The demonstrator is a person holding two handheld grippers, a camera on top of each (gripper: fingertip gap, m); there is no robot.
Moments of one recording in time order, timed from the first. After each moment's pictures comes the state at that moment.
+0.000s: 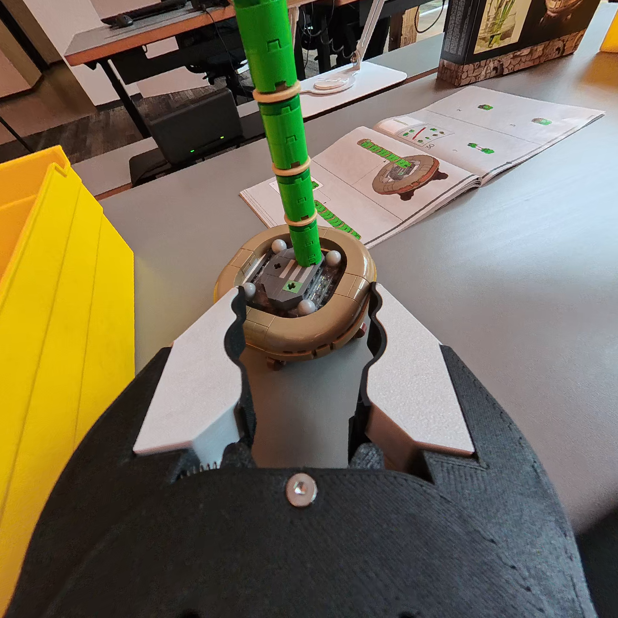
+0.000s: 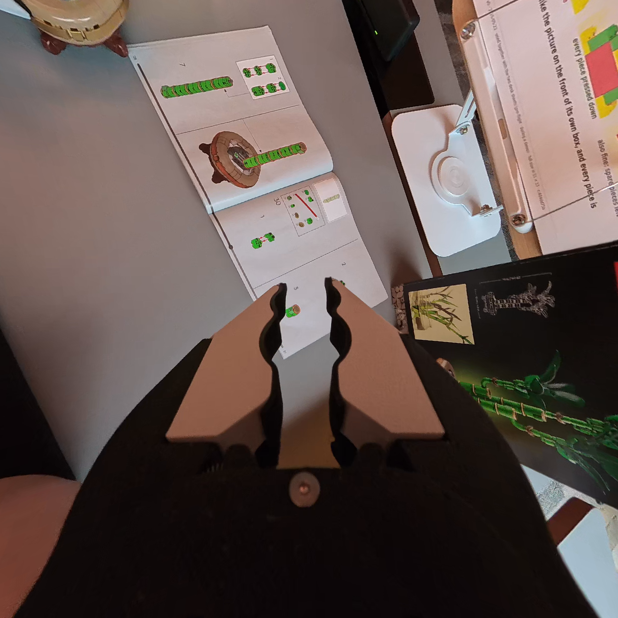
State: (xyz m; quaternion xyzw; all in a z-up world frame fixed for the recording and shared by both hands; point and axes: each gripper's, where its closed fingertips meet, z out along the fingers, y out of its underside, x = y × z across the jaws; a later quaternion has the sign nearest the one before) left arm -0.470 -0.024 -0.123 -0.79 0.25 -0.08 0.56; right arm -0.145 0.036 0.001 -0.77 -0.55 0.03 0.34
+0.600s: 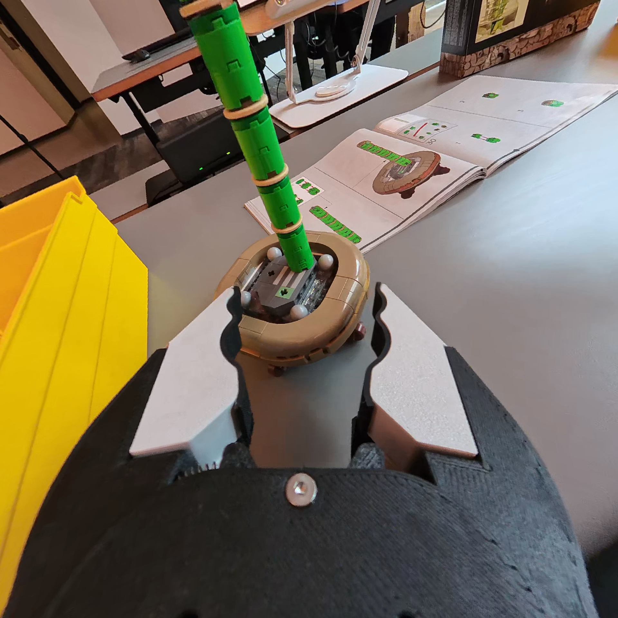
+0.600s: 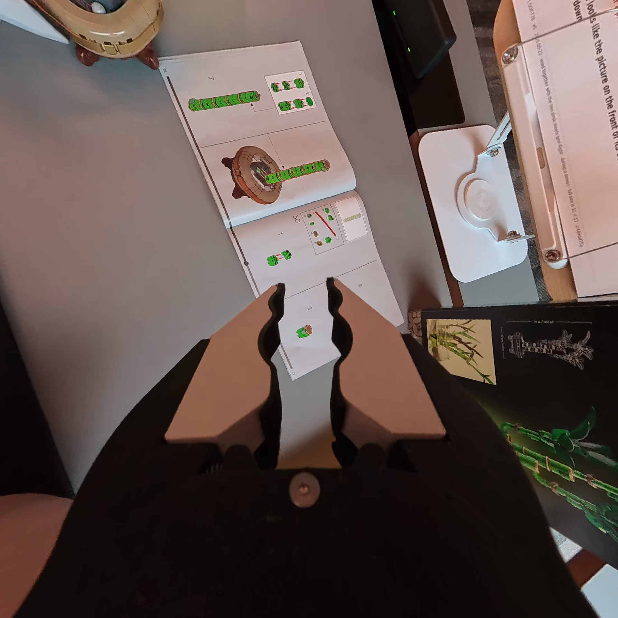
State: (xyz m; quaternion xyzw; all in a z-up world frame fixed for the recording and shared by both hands) left arm -0.465 -0.025 -0.121 -0.77 0.27 -0.04 0.57; right arm -0.170 0.038 -0.011 -0.75 -0.57 0.05 0.32
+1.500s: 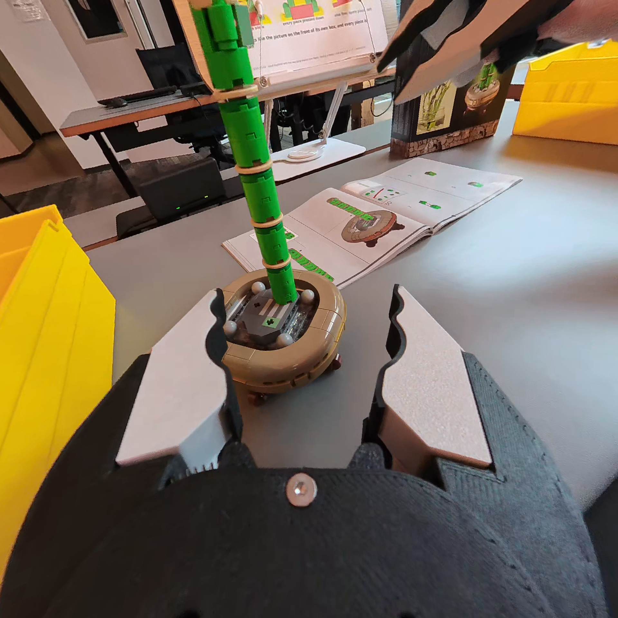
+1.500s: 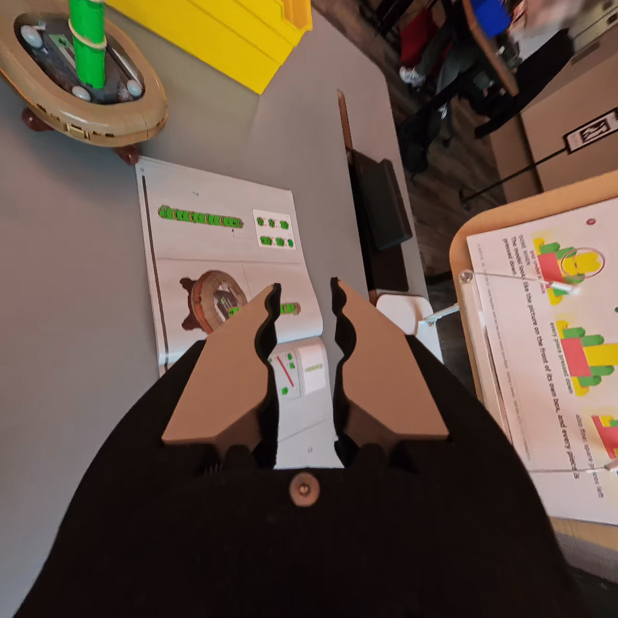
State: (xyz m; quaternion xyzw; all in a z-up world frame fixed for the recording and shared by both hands) left arm -0.452 -0.031 -0.099 -0.73 0.26 -0.13 0.61; right arm -0.294 0.083 -0.037 -0.59 -0.65 0.03 0.48
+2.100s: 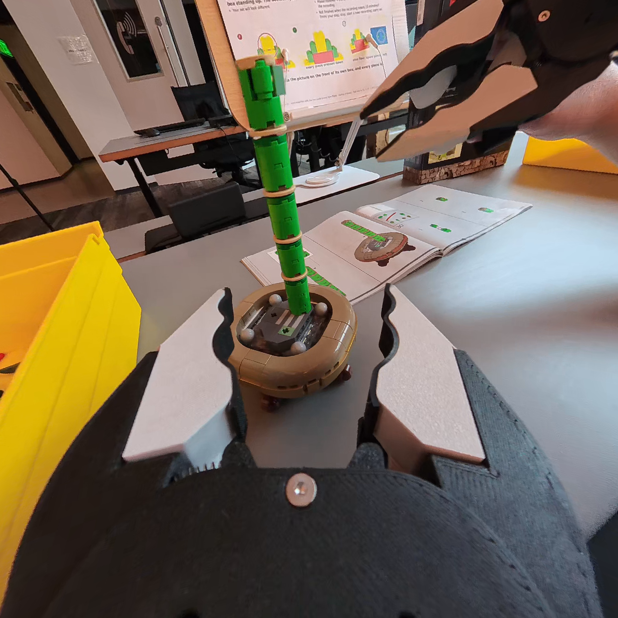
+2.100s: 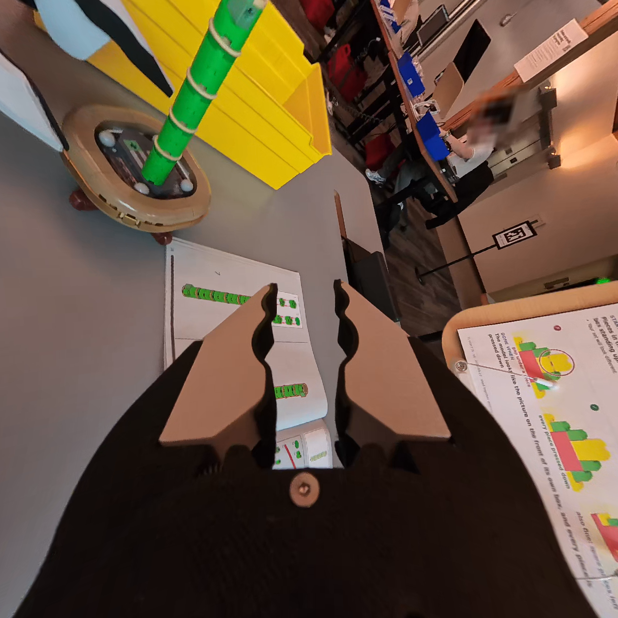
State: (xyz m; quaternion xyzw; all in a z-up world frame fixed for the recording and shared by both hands) left arm -0.460 -0.031 -0.084 -0.71 0.24 -0.12 0.65; right arm -0.356 0.049 -0.034 -0.50 -0.66 0.04 0.57
